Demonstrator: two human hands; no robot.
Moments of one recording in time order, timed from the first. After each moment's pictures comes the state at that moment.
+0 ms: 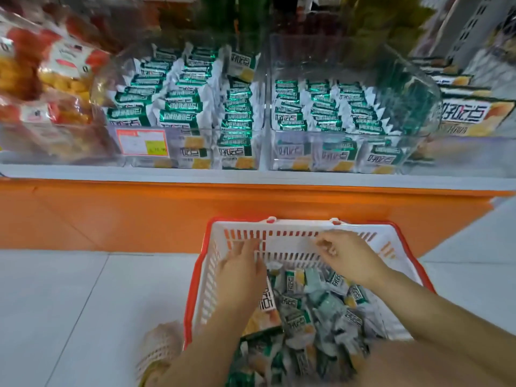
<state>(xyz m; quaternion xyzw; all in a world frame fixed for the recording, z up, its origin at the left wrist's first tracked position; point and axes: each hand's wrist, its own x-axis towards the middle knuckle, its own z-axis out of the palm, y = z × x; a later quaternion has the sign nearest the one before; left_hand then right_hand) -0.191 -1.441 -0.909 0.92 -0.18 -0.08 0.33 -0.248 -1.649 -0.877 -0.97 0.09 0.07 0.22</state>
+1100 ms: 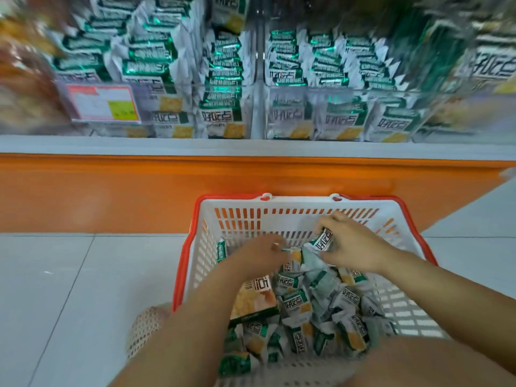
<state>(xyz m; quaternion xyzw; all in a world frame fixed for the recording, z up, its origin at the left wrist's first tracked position) -0.168 -1.470 -0.907 0.81 -0.25 -0.46 0.27 -0.253 -1.660 -0.896 -0.96 0.09 0.17 0.20</state>
